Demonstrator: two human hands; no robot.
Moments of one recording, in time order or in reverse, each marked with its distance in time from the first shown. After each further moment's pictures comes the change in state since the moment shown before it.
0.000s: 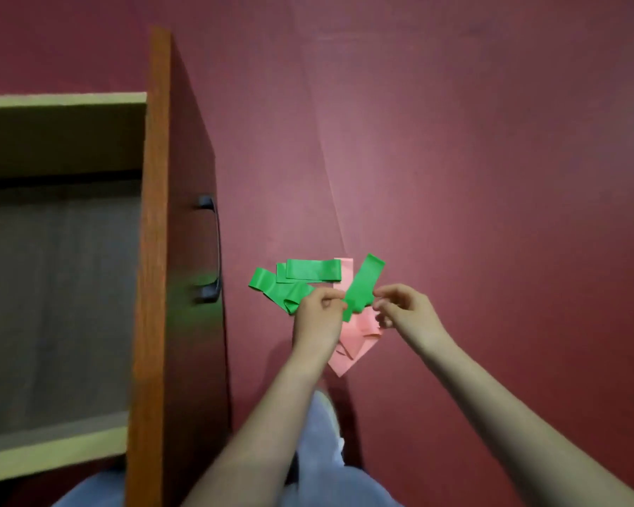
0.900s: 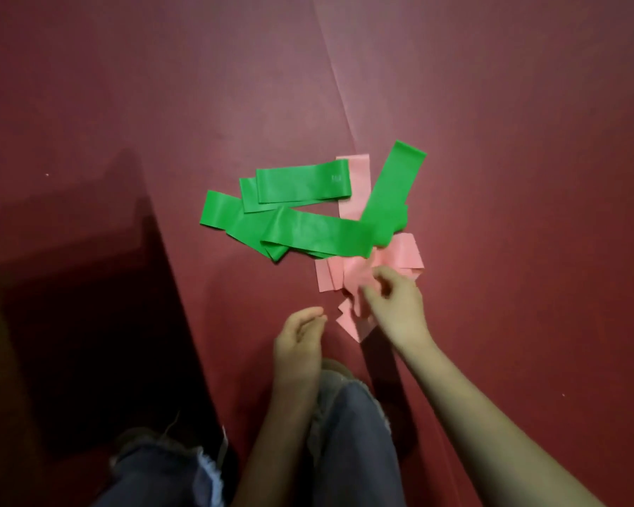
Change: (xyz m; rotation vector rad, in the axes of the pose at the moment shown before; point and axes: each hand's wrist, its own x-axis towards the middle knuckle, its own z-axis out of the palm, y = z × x) left_hand 0.093 -0.177 0.035 -0.100 0.118 -0.374; right_hand 0.121 0.195 0.090 -0.289 0.109 0.164
